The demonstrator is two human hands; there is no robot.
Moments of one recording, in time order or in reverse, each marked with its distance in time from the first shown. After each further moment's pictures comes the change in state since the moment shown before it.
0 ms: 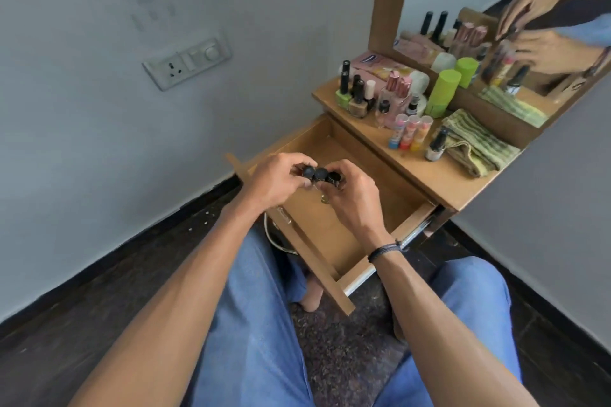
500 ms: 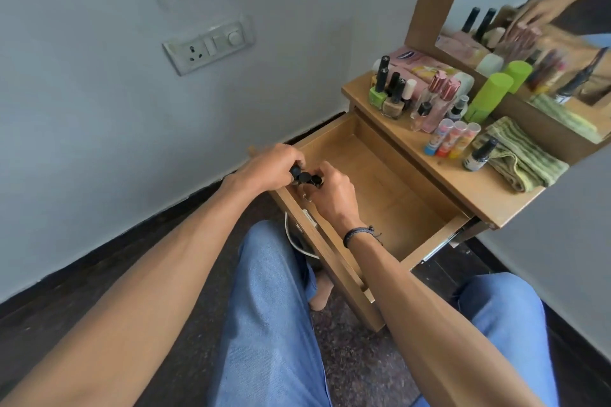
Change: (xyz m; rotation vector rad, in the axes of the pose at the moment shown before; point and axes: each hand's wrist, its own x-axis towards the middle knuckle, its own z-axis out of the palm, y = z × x) left_hand 0.038 -0.067 -0.025 0.402 -0.160 0.022; right_hand 0.033 -0.013 0.090 -0.034 -0.195 0.108
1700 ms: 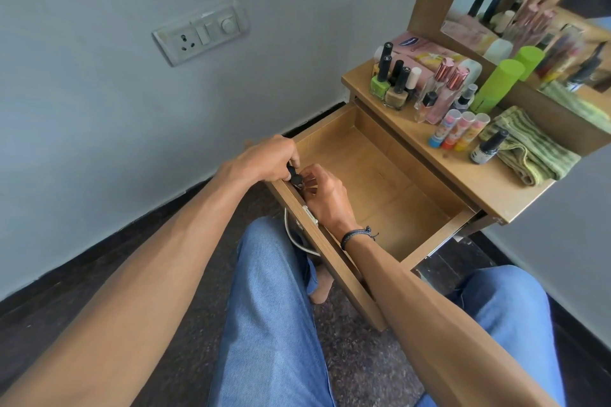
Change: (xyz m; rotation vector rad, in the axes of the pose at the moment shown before) left_hand 0.008 -0.005 -0.007 0.101 -0.113 -0.028; right_hand 0.002 0.027 0.026 0.056 -0.055 -0.156
